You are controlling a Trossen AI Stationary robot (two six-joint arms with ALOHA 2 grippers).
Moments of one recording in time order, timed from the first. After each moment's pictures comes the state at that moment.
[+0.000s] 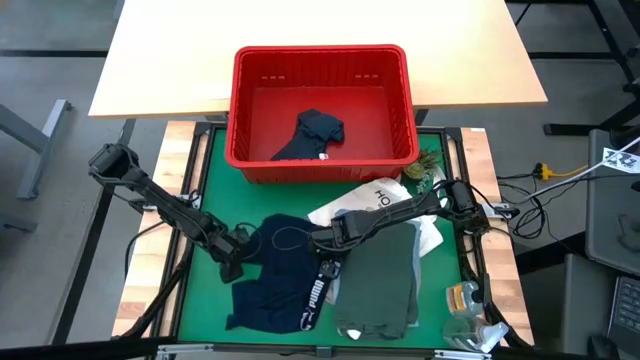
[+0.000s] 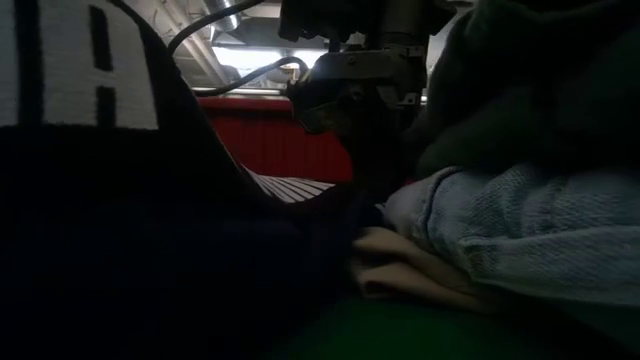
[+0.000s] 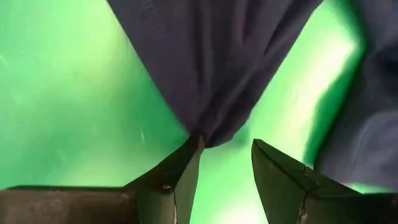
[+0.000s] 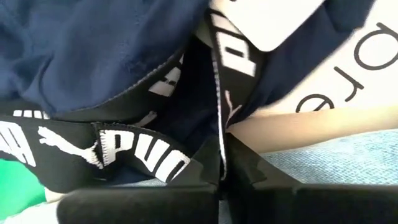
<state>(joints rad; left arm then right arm) -0.54 1.29 0.50 -0.59 0.11 -1.10 0.22 2.11 1.59 -0.82 -0.12 0.59</state>
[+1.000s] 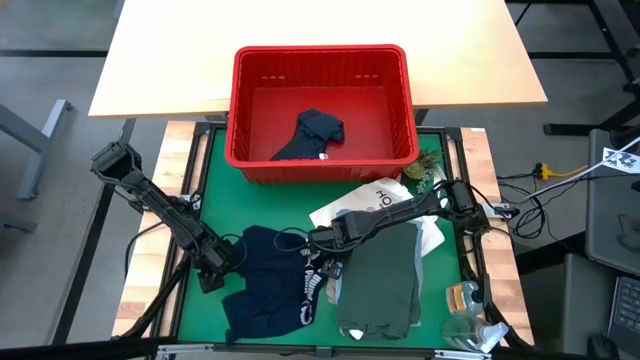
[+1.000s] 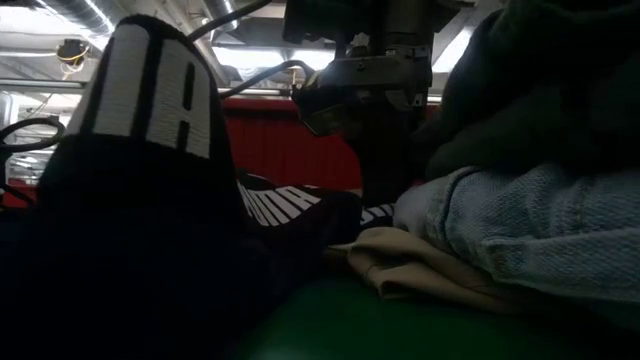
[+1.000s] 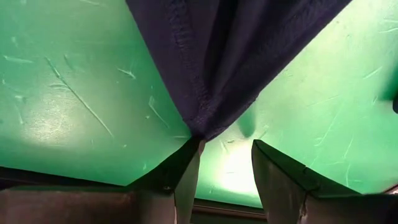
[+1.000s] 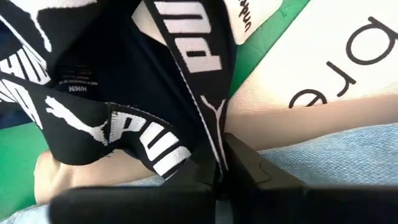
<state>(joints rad) -0.70 1.29 0.49 -0.69 0.36 -1.26 0.22 2.11 1.59 -0.86 -0.09 0.60</state>
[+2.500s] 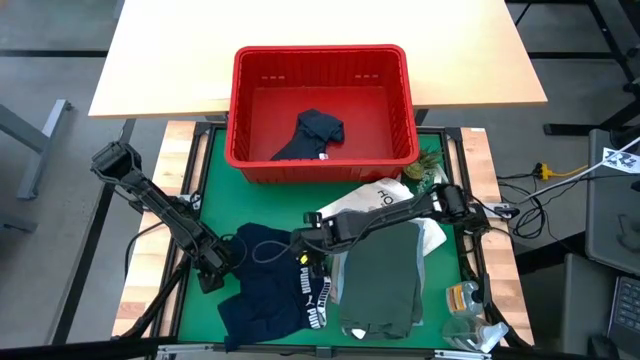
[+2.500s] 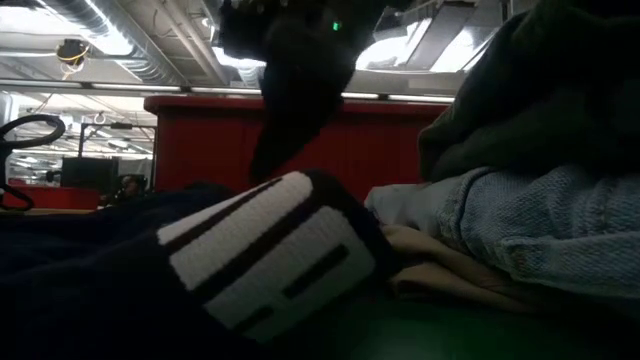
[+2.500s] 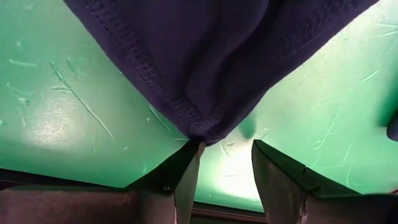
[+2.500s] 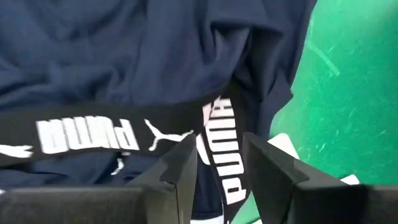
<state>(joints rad) -0.70 1.29 0.49 -0.68 0.32 -1.26 0.23 2.19 1.78 -0.68 0.09 0.04</state>
